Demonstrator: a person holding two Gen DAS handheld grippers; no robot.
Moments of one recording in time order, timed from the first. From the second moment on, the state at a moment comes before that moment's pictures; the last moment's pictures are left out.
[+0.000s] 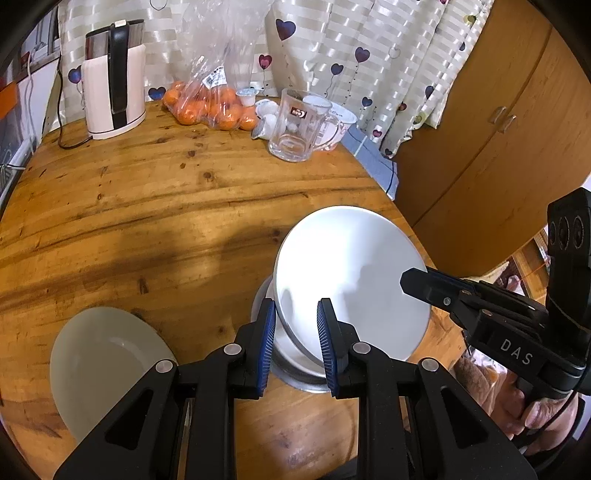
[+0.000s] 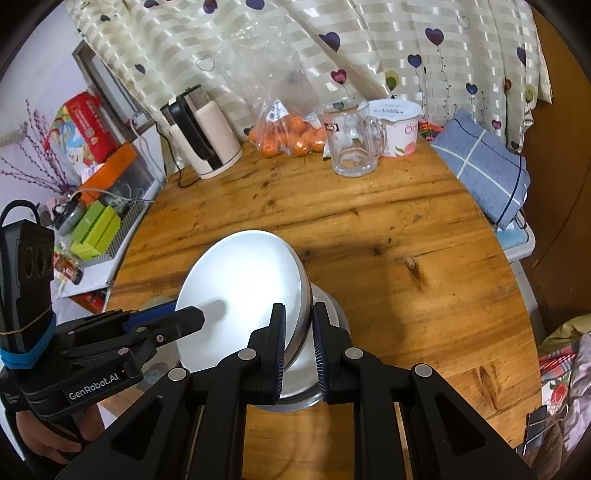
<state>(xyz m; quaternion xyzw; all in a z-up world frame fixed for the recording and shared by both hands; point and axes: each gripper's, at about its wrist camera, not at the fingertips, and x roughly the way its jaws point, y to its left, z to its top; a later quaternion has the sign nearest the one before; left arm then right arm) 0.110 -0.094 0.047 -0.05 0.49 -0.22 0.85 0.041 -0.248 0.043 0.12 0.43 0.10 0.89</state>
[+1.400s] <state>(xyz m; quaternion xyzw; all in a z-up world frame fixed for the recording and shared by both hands) 0.116 -0.103 0.017 -0.04 0.53 -0.21 0.82 0.053 -0.256 0.005 0.13 0.48 0.09 0.87</state>
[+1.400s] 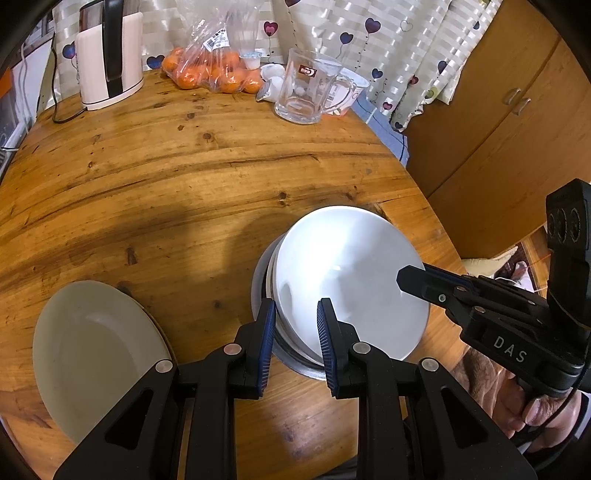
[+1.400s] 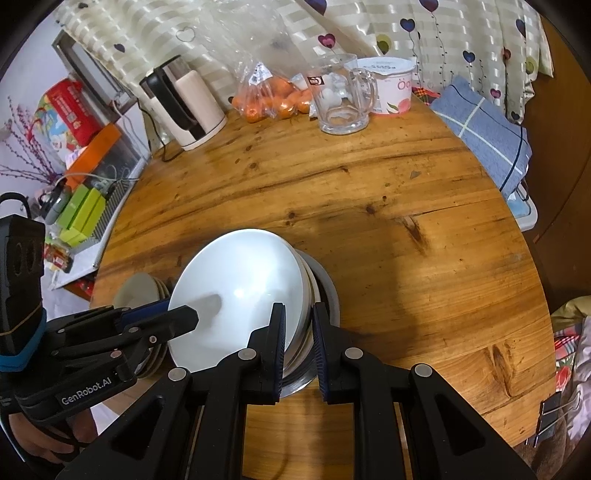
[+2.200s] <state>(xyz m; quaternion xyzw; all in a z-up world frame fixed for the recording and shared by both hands) 0.115 -0.095 0.014 -0.07 0.51 -0.22 0.83 0.058 -0.258 0.000 0.12 0.48 0.10 0.86</state>
